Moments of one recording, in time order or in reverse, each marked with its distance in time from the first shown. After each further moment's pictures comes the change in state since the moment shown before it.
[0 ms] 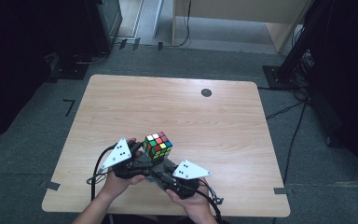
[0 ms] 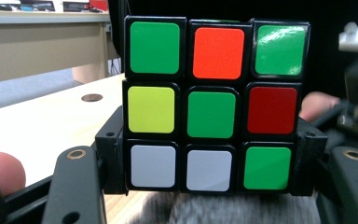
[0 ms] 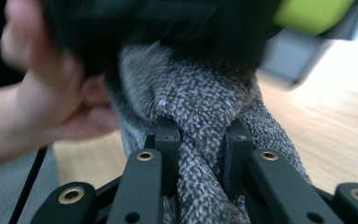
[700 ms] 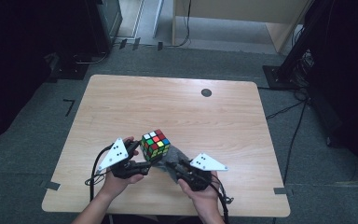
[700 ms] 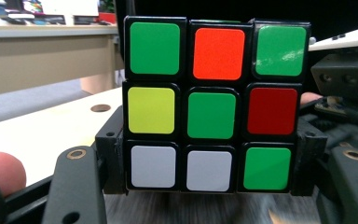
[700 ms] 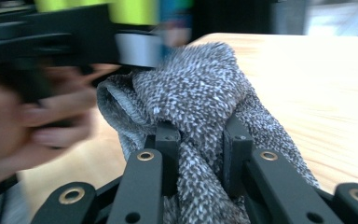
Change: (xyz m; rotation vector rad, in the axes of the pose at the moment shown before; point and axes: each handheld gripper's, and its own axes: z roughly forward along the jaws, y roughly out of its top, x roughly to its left) left arm 0.003 0.003 -0.006 -0.046 0.035 0.009; right arm -0.029 0.000 -0.021 -0.058 -0.115 0.148
